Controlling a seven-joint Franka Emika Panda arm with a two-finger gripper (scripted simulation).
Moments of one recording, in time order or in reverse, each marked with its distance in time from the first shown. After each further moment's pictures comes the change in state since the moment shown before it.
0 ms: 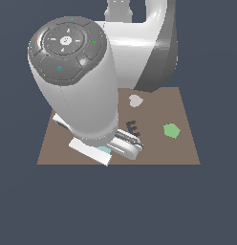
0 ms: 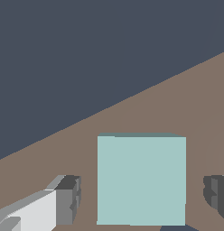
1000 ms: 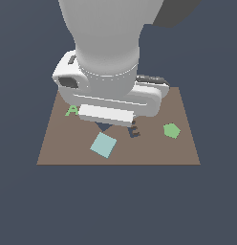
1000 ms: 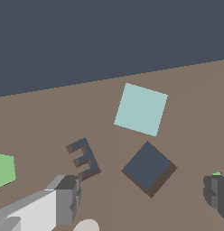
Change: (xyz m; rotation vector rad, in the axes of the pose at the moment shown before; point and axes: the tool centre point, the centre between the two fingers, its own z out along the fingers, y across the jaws) arm -0.059 -0.003 -0.079 0.001 0.029 -0.280
